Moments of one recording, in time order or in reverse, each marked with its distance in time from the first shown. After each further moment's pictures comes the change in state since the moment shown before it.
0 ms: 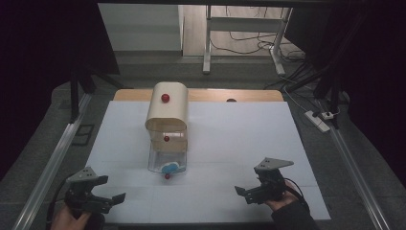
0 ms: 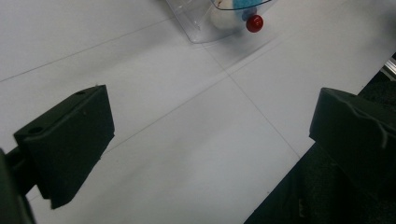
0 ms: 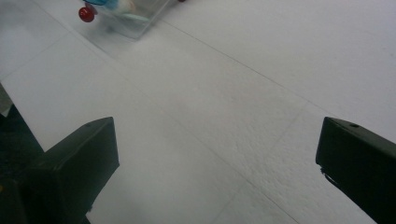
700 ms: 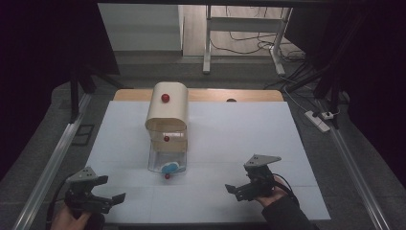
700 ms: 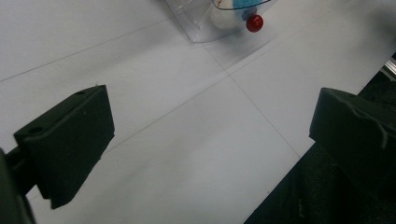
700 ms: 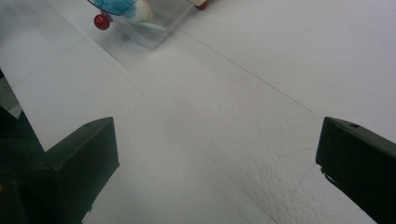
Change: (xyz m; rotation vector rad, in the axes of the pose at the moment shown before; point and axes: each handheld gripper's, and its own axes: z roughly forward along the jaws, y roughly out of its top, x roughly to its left) left arm 0.000 0.000 0.000 0.000 0.000 0.000; right arm 0.010 0.016 0.021 0.009 0.043 -0.035
